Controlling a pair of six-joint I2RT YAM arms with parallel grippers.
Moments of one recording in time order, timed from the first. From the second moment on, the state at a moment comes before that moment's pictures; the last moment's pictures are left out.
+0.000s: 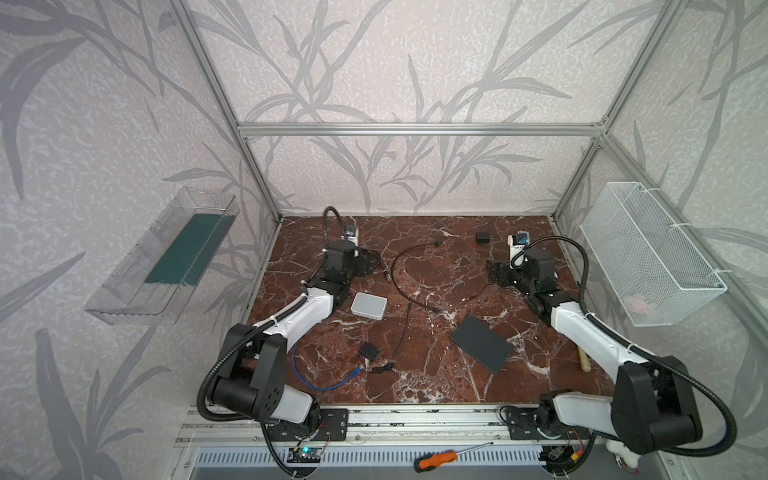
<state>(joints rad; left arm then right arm) -0.37 1.47 0.89 0.05 -0.20 -0.07 0.20 1.27 0.75 -0.04 -0.04 0.15</state>
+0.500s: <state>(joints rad) -0.84 1.61 0.97 -0.46 0.18 -0.13 0.32 1.29 0.74 -0.66 -0.20 0.34</state>
